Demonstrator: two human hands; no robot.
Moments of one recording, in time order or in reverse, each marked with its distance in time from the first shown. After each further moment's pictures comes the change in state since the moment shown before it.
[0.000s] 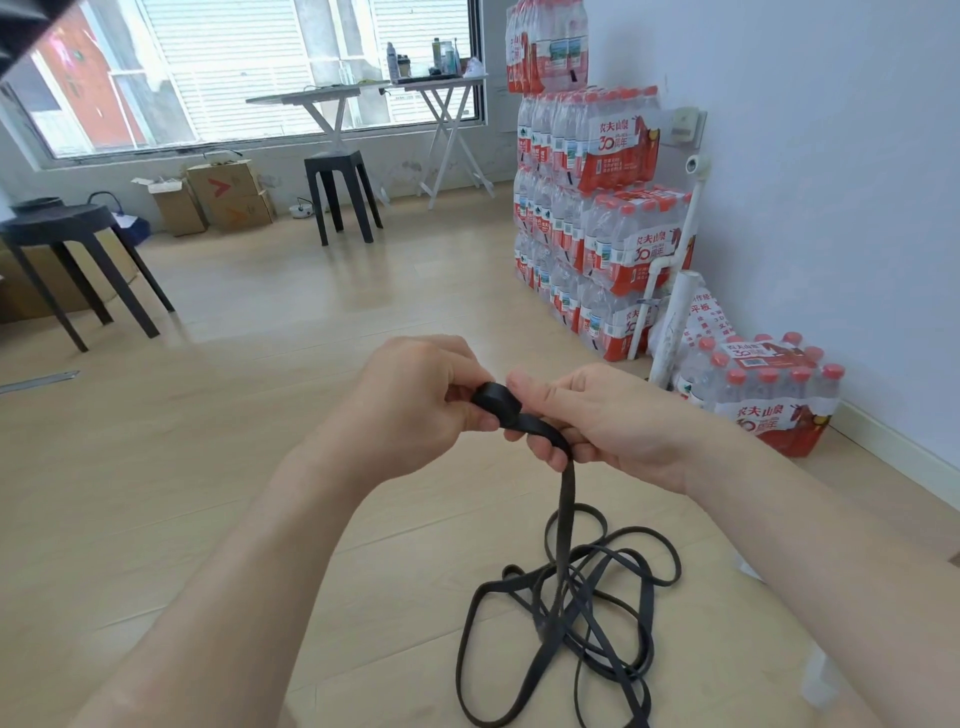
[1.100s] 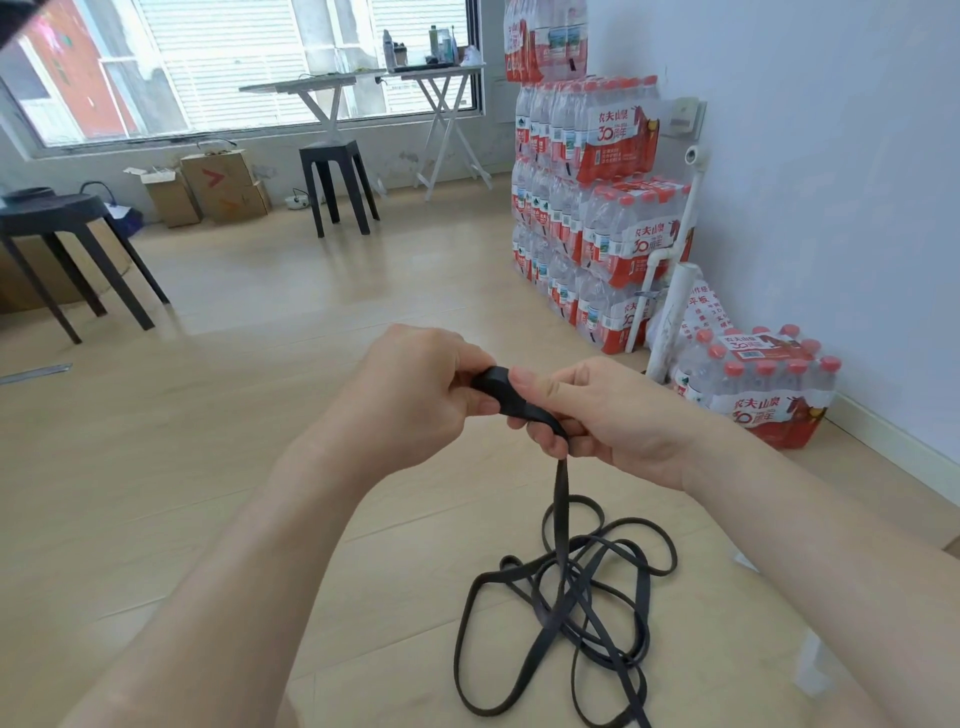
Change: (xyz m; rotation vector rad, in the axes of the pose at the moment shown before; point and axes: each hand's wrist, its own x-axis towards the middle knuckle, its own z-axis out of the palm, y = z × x) left_hand -0.001 0.010 -0.001 0.067 -0.010 -0.042; right_hand 0.002 0.008 0.001 0.132 0.002 -0.021
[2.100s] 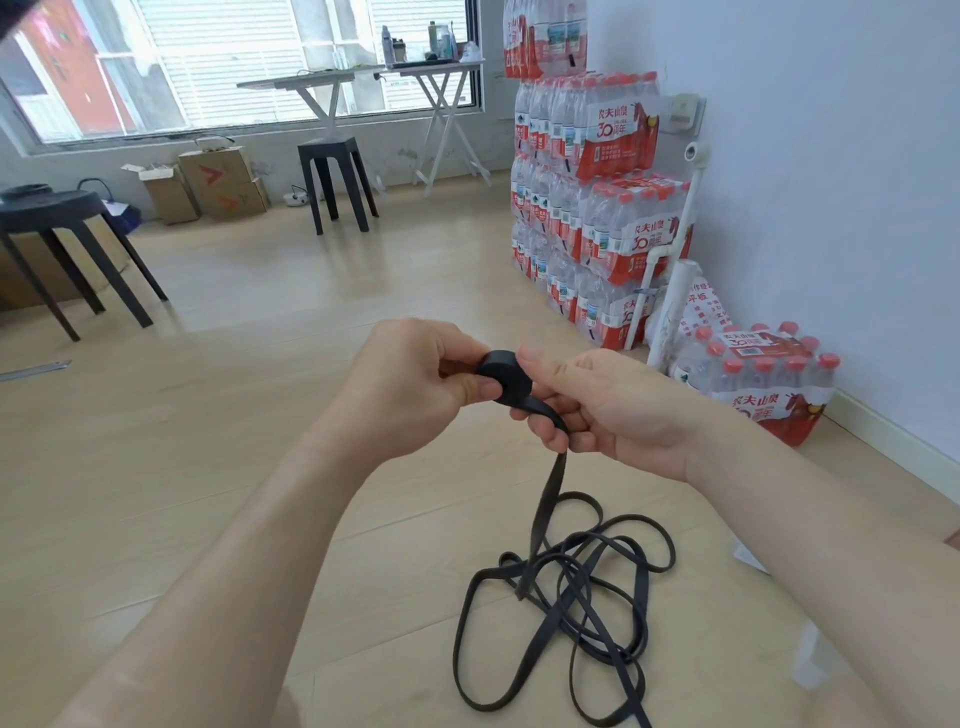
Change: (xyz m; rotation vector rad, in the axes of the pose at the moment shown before) left_hand 0.002 -0.004 0.004 -0.229 0.044 -0.091; right_hand -0.002 -0.005 -0.002 0.017 0.009 0.050
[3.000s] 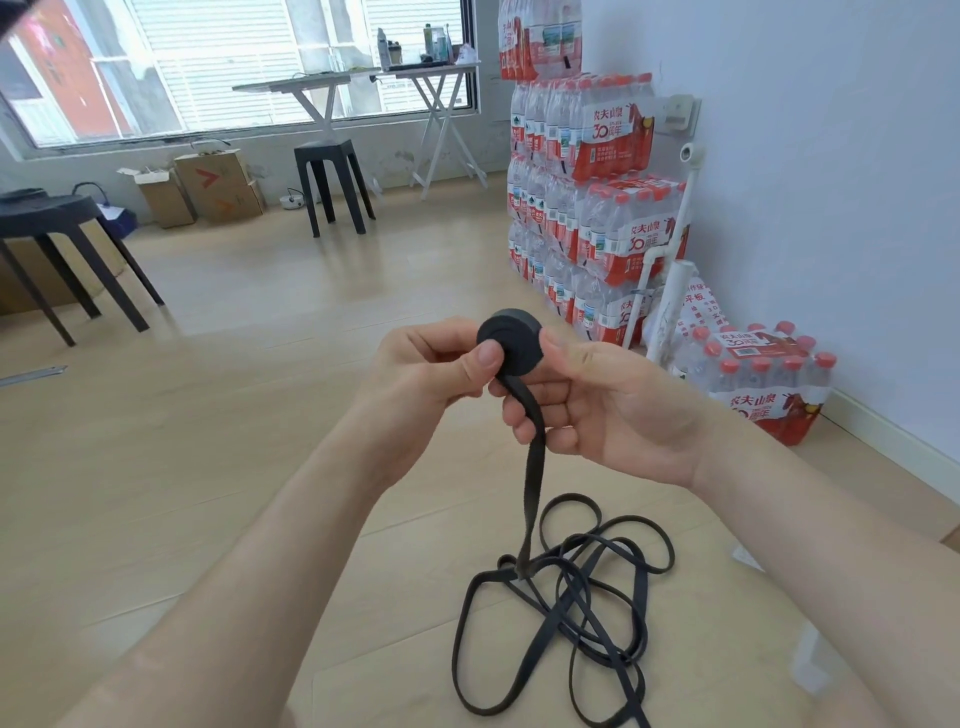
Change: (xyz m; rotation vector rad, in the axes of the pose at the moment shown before) left_hand 0.003 -0.013 0.017 -0.875 -0.047 -0.080; right_hand -0.007 -0.002 -0.003 0.323 -0.185 -0.112
